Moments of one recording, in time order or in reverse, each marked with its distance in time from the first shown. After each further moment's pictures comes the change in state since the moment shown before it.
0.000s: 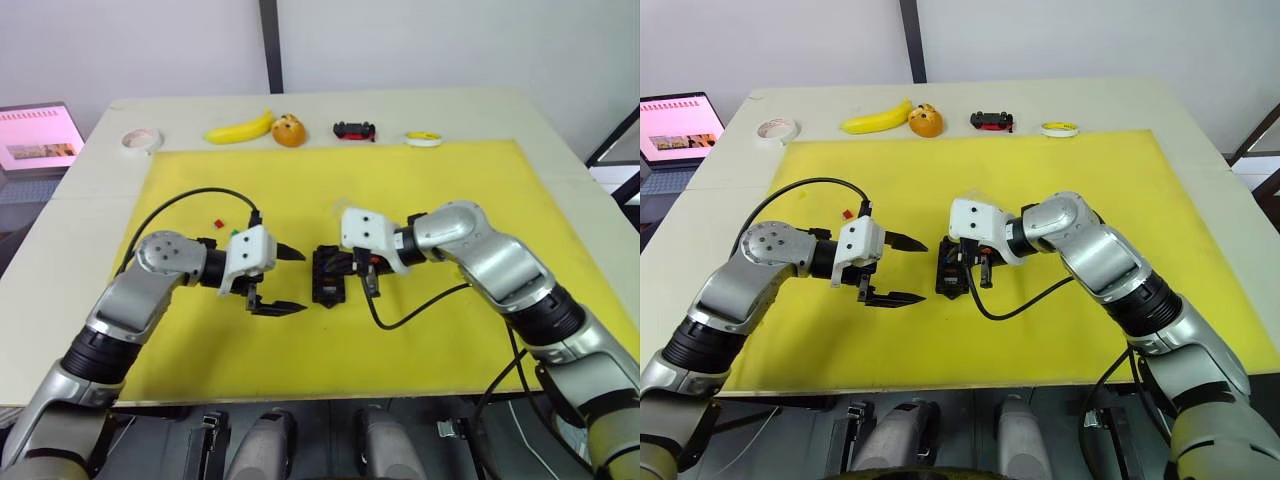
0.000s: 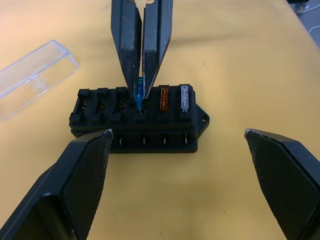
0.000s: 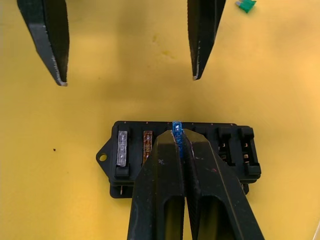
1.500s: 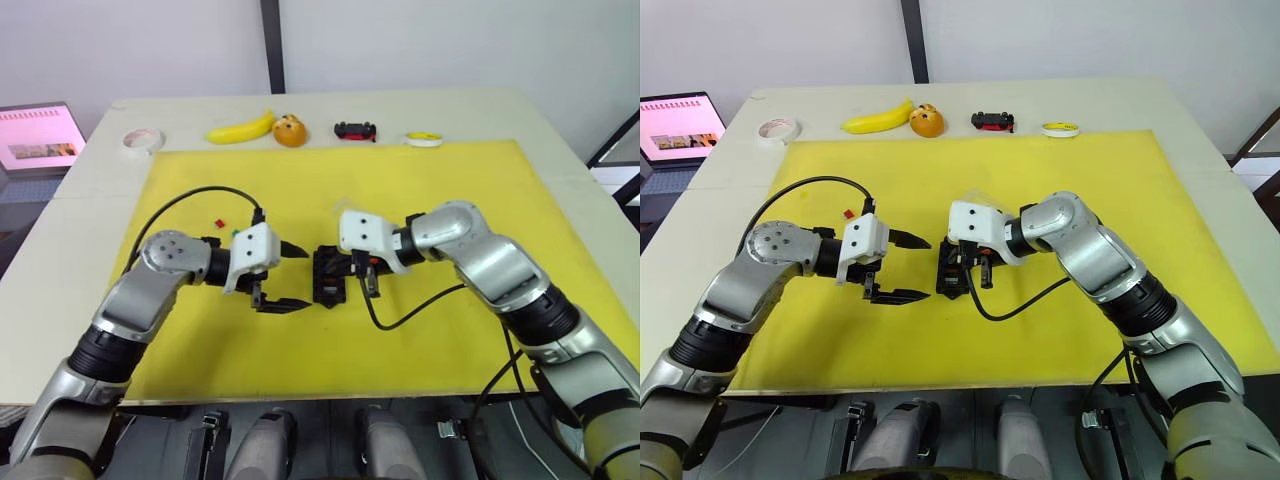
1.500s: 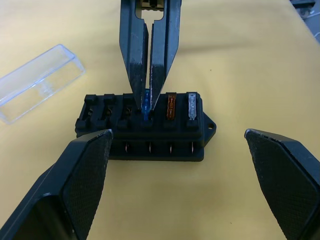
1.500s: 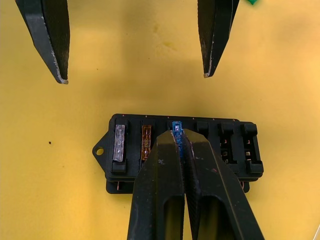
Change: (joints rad) left arm -0.009 -0.030 0.000 0.008 0.009 0.015 0.020; right arm 0.000 0.022 -0.002 0.016 -0.059 -0.007 0.038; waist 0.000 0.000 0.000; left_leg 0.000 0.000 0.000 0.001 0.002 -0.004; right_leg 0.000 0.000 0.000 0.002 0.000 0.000
